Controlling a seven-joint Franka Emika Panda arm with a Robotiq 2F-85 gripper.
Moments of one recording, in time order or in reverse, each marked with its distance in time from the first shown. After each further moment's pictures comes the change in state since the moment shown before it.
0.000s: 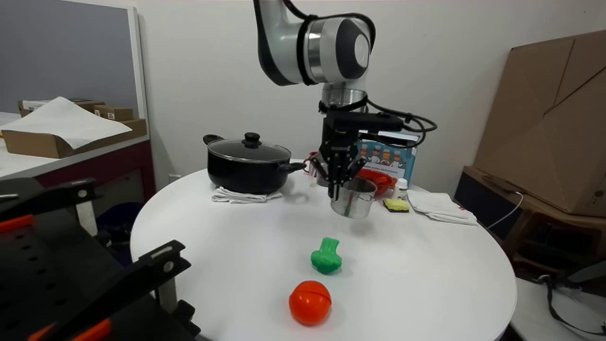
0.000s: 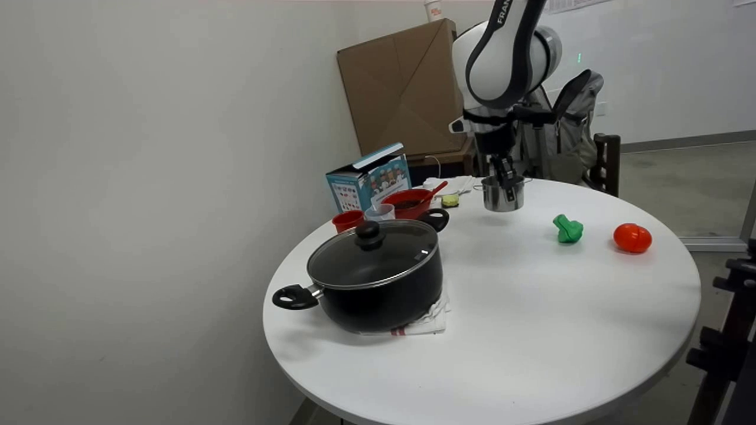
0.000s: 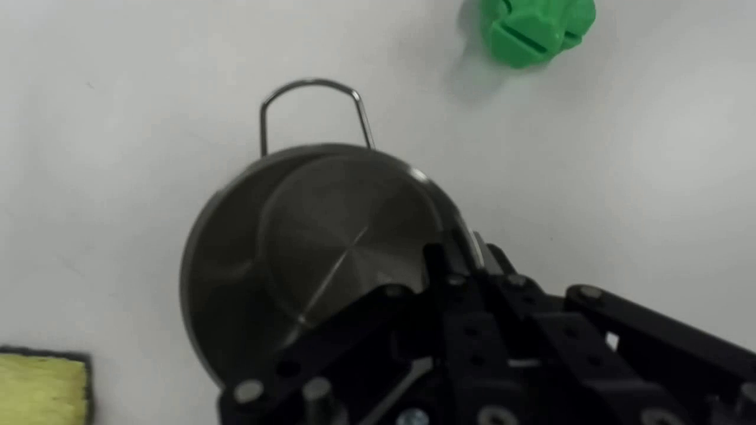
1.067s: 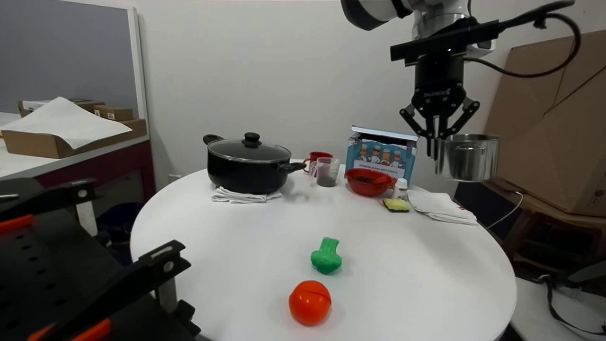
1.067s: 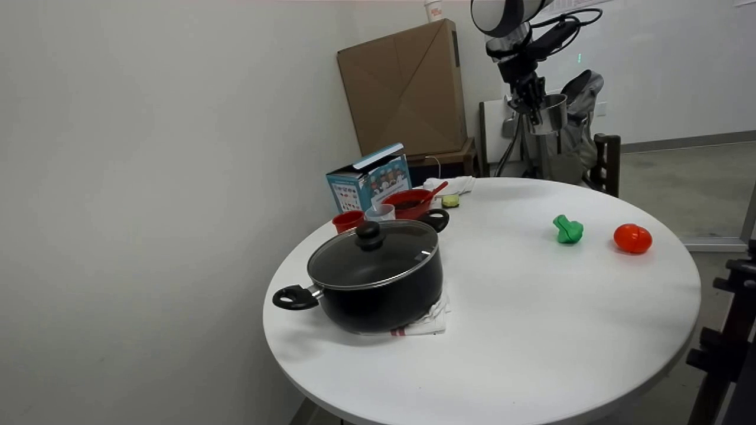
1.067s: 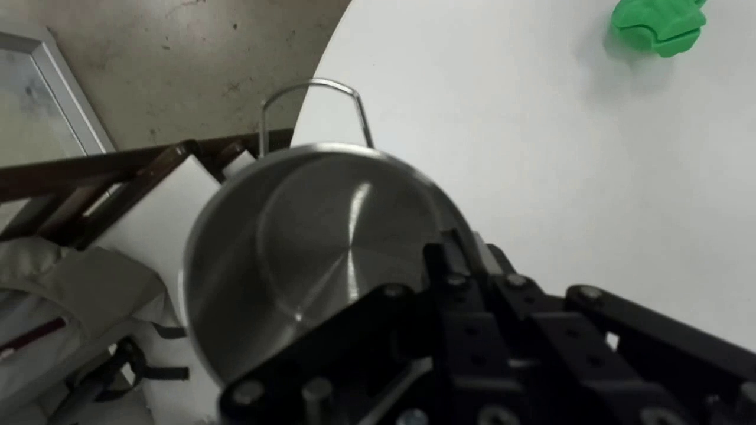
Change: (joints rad) arm -0.017 -0.060 -0.189 0.272 0.042 -0.345 0.586
